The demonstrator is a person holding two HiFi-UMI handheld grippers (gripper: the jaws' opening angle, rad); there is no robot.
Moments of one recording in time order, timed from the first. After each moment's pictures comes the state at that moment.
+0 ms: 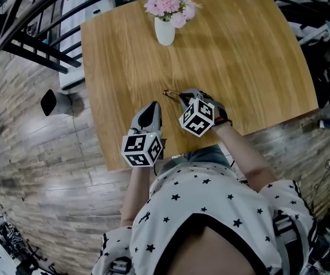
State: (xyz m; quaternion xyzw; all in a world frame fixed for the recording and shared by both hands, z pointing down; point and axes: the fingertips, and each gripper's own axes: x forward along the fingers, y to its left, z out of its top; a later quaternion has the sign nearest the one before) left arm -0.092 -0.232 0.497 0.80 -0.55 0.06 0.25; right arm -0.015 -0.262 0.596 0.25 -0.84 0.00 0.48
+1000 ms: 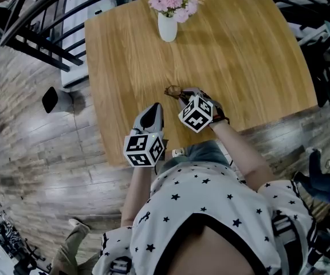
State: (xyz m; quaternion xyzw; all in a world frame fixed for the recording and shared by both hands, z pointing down) left arm -0.096 -0.201 0.495 0.80 -0.54 0.06 0.26; right arm -0.024 -0.244 0.608 0.27 -0.84 0.04 0.47
